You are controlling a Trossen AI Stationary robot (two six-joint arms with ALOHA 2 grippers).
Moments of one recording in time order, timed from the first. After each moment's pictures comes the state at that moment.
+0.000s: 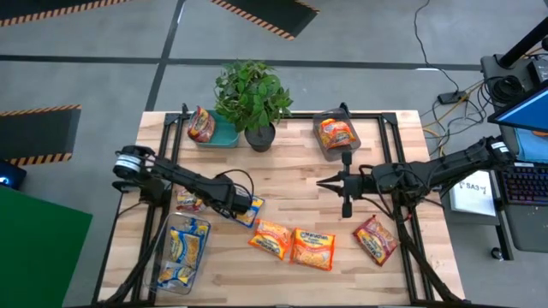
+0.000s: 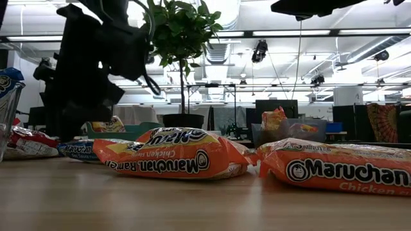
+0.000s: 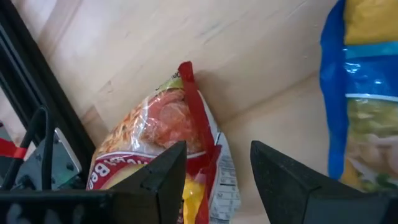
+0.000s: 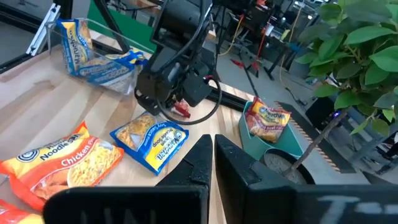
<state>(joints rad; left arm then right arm) -0.18 1.75 1.00 -1.20 -0.22 -1.21 0.23 0.95 0.62 0.14 0.29 -0.36</state>
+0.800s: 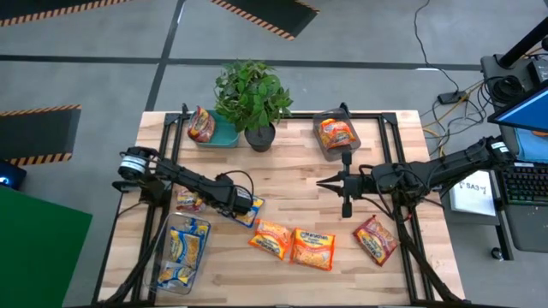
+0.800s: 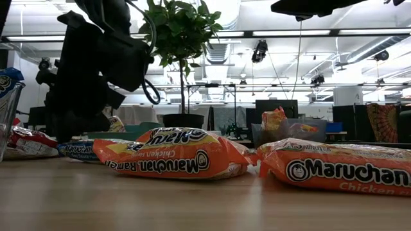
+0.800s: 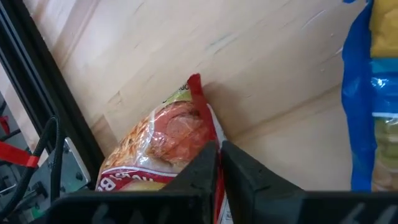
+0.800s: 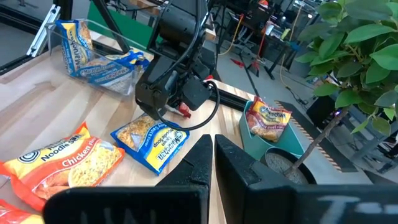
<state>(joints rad) -0.18 1.79 0.99 -1.20 -0.27 -1.20 0.23 0.95 0.62 0.14 0.29 -0.35</state>
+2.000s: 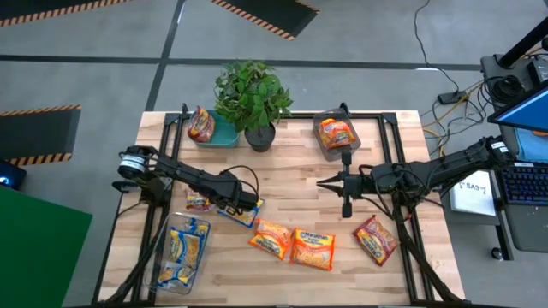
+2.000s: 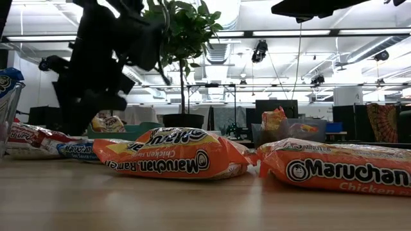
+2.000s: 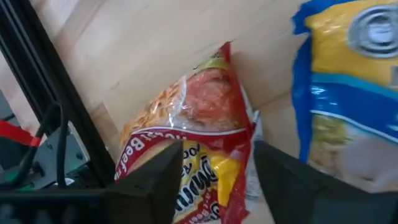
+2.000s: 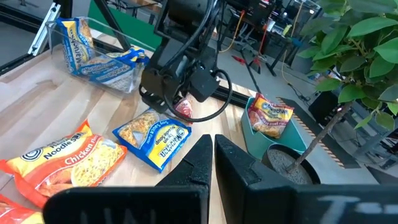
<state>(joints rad) -0.15 1.78 1.12 -1.30 -0.22 -1.24 0.23 0.95 0.62 0.13 0.29 -0.33</state>
